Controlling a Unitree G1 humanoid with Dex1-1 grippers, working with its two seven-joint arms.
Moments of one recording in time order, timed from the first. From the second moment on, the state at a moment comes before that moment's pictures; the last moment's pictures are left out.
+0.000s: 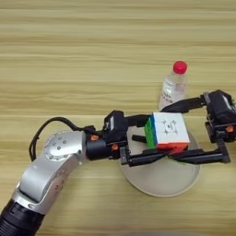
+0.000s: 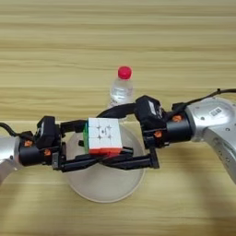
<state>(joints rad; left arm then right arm) -0.07 0.38 -0.33 -0.34 -0.46 0.17 -0.97 -0.26 -0.78 0.11 -0.50 0.64 0.49 1.25</state>
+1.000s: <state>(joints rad) -0.10 0.24 -0.16 -0.07 -0.25 0.04 -0.58 -0.15 -0.56 -0.03 -0.47 0.55 0.36 0.82</state>
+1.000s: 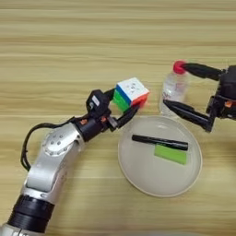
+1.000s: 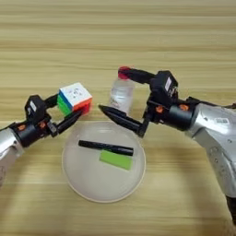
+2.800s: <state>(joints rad) 0.02 0.07 -0.04 0.21 -0.03 -0.16 -0.11 -0.16 -0.27 -0.22 -0.03 0.19 -0.19 0.24</state>
